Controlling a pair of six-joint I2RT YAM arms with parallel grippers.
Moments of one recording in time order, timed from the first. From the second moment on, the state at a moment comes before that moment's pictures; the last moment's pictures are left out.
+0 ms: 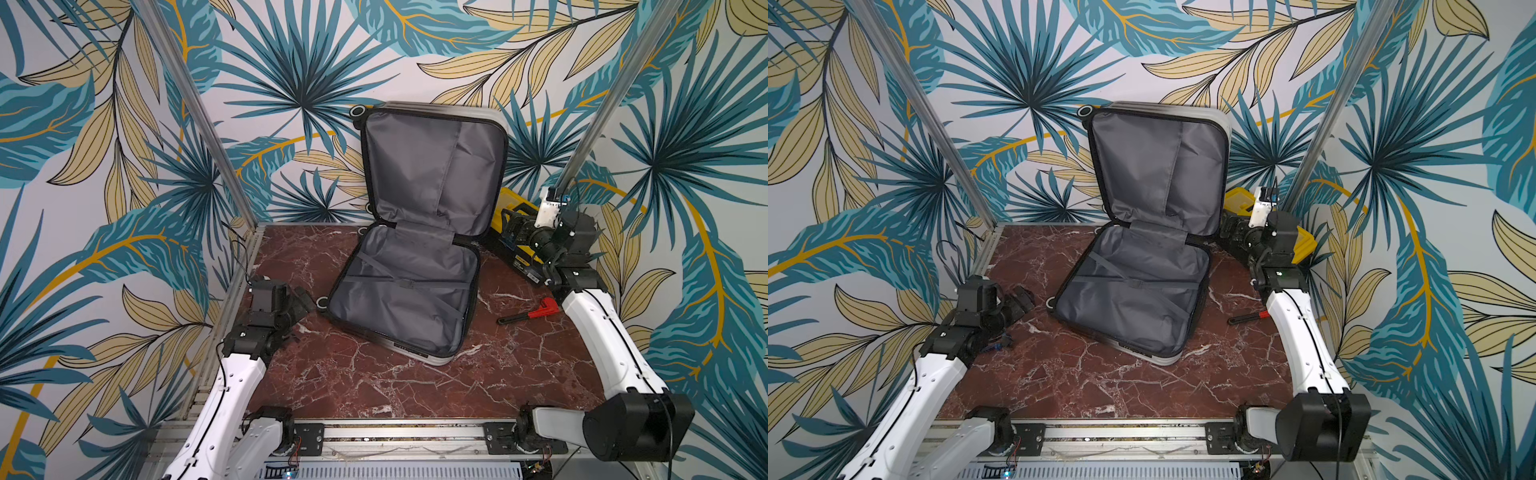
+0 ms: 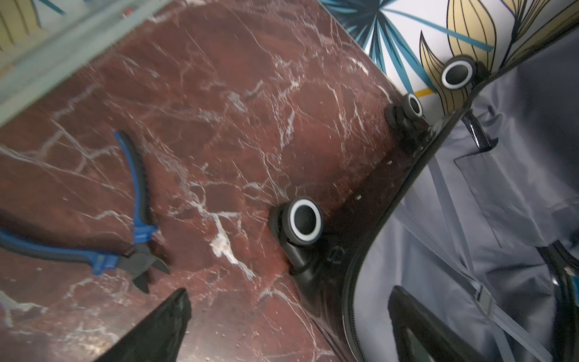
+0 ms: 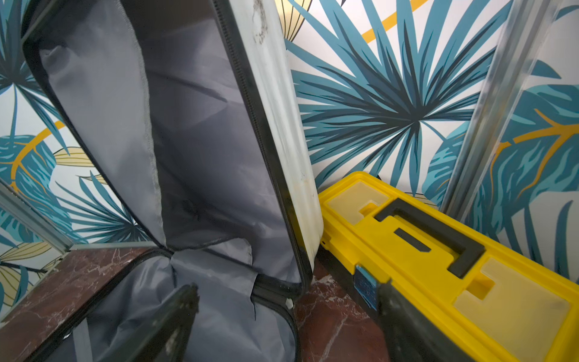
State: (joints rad) left arm -0.09 0.91 0.79 -0.65 -0.02 -0.81; right arm -0.05 1.35 1.28 -0.08 -0.12 0.14
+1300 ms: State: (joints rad) left arm -0.30 1.34 0.89 -0.61 0.00 -0.95; right arm 0.07 1.71 1.53 0.13 0.13 -0.06
